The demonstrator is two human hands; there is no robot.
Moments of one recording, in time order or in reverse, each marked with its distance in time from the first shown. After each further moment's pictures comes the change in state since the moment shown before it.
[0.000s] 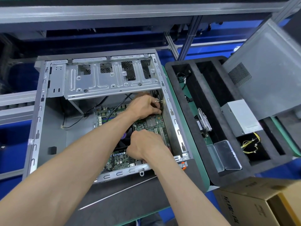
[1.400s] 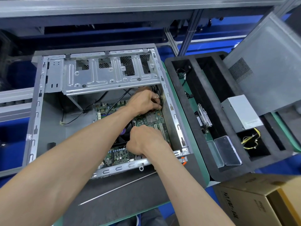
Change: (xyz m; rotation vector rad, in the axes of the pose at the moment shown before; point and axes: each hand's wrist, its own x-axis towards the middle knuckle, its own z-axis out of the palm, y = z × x) left_hand 0.003 0.000 0.001 0.015 0.006 0.011; right_hand 0.000 0.000 -0.002 0.003 -0.010 0.002
